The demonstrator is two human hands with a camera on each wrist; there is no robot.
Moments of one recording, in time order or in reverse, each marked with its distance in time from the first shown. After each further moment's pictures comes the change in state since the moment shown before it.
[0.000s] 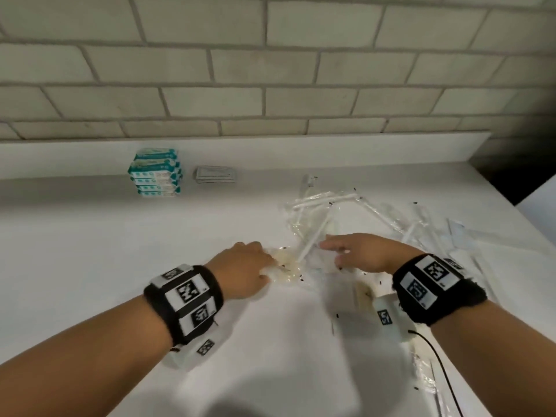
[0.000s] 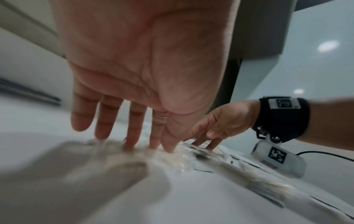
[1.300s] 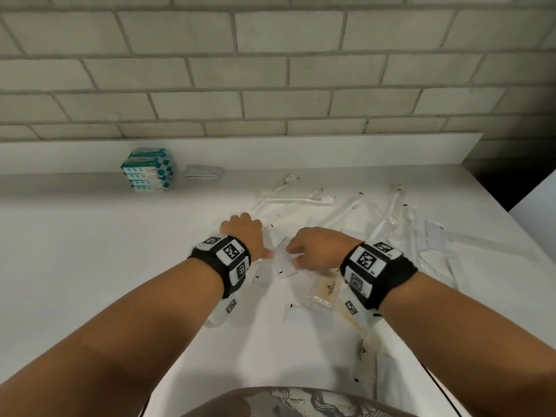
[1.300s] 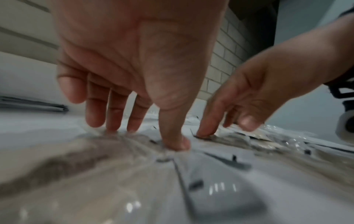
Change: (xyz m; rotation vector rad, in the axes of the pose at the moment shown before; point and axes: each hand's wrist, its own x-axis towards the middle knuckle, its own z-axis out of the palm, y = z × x) left_hand 0.072 0.073 -0.013 0.202 0.127 -0.470; right_hand 0.000 0.019 0.006 -0.369 0.150 -0.298
